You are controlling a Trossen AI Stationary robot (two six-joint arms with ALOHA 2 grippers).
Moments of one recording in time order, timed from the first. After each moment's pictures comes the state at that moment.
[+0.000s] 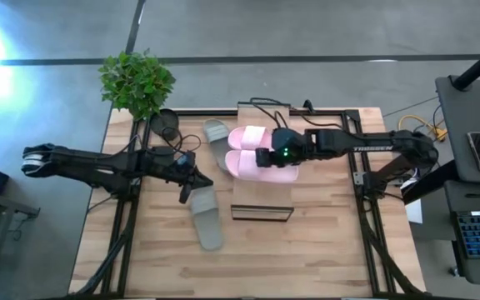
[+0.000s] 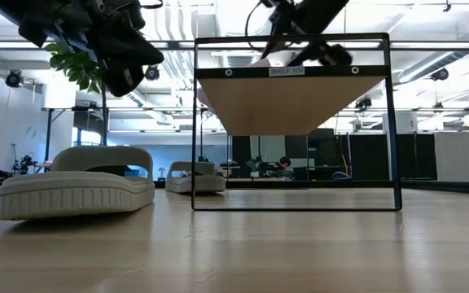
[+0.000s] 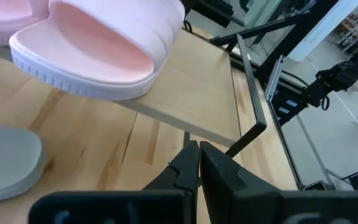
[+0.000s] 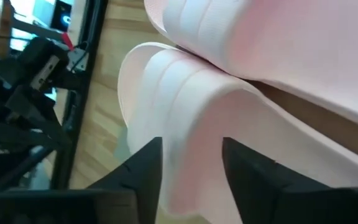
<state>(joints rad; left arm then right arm) 0.05 0.93 0.54 0.04 0.17 -0.41 -0.07 1.48 1.30 -0.63 0.10 1.21</state>
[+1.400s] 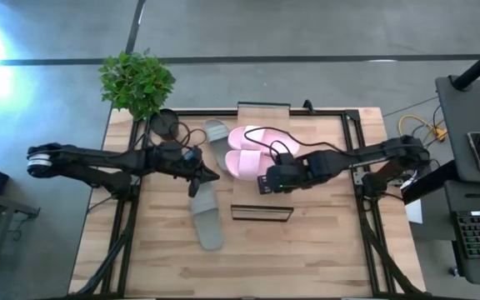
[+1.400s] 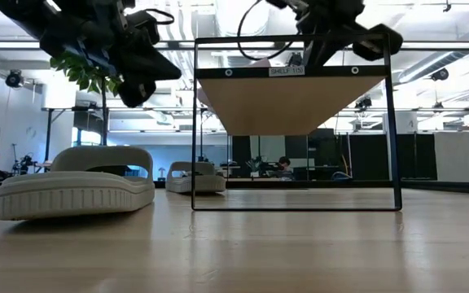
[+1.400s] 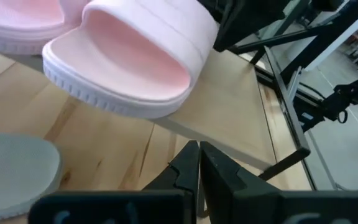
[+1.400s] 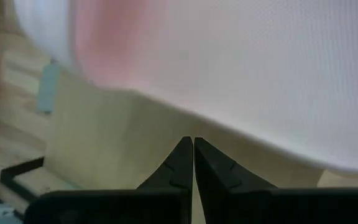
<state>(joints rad) 0.13 1.05 0.54 0.16 0.20 -0.40 0.15 1.58 1.39 -0.95 0.19 1.47</state>
